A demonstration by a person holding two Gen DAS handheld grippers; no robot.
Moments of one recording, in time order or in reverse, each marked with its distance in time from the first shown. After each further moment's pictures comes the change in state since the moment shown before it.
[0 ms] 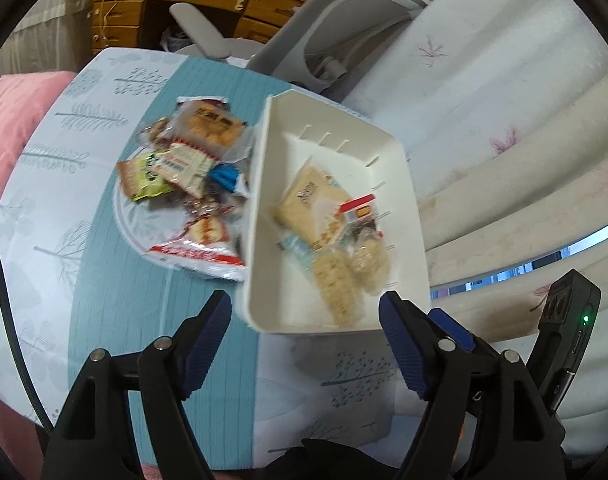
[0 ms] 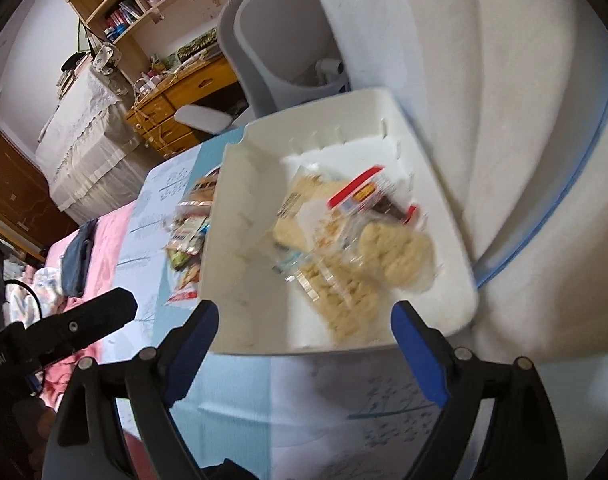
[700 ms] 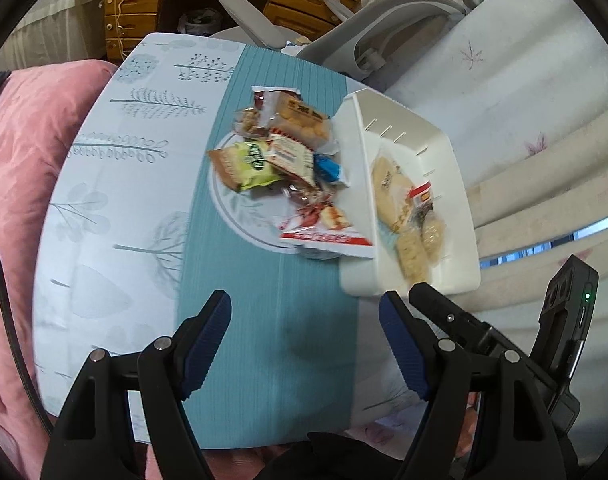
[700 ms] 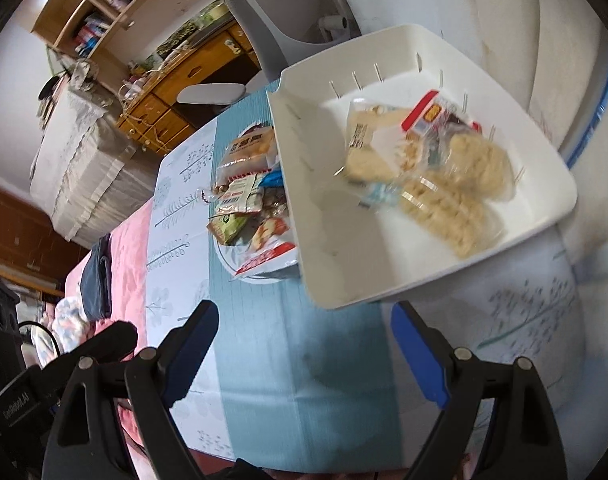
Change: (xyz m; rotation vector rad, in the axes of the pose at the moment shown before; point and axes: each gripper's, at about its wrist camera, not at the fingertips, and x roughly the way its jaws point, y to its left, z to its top) left arm -0.047 0.116 0.017 0.043 0.094 0.029; right arm 0.038 0.091 -0.041 0.206 0.069 0.022
